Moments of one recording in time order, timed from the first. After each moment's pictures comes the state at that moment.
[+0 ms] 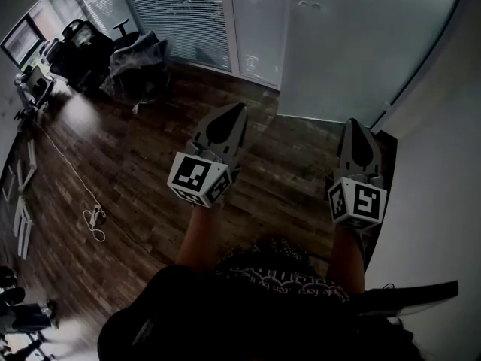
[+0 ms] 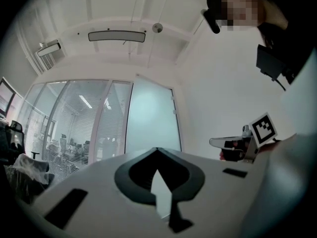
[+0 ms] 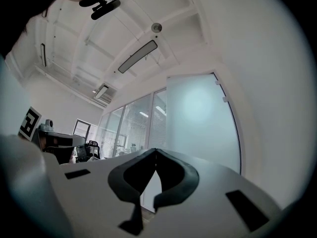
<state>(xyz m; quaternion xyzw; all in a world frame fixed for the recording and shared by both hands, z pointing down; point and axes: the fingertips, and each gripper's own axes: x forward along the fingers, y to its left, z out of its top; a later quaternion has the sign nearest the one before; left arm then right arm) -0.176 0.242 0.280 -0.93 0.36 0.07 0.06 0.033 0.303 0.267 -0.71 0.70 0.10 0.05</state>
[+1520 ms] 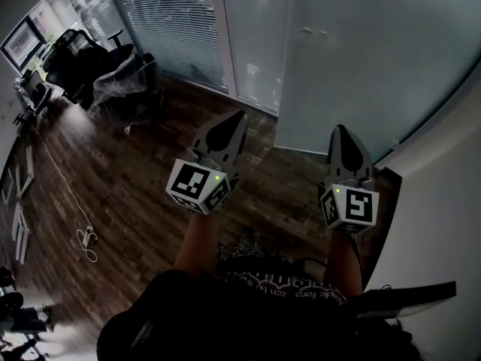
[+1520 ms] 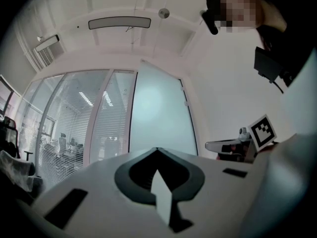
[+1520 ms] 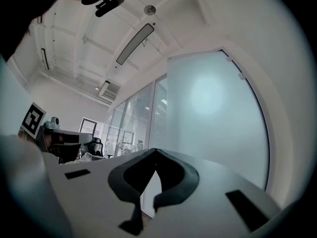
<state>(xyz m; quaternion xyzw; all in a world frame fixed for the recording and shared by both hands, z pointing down) -0.073 0.000 0.292 -0.92 0.37 0.06 0.07 0.115 0.040 0.291 -0.67 0.74 0.08 0.03</state>
